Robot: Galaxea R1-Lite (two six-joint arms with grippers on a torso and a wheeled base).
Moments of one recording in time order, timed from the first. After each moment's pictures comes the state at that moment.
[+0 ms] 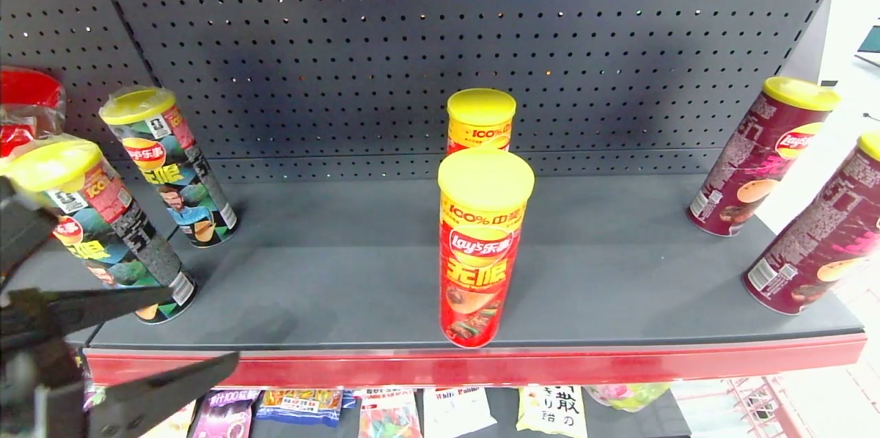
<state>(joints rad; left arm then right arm) -0.45 0.96 -0.71 0.26 -0.12 0.01 0.00 0.00 0.00 -0.01 0.02 0.00</state>
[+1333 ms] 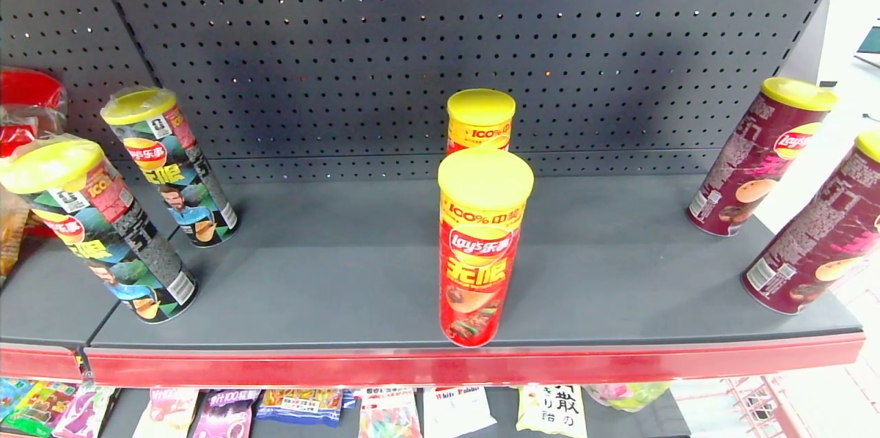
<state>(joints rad) 0.18 0.09 -0.07 0.11 -0.20 -0.03 0.00 0.00 0.00 -0.01 0.02 0.01</state>
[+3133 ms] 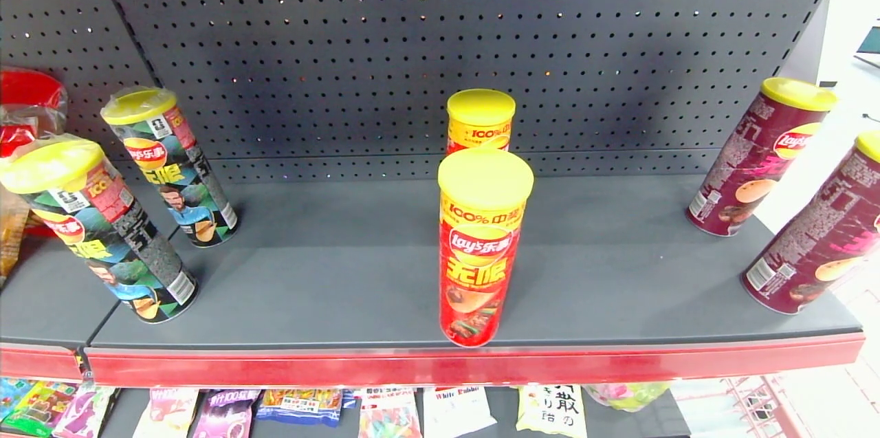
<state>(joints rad) 0.00 0.00 0.00 0.01 -0.04 -0.01 0.00 0.00 0.00 -0.01 0.02 0.01</state>
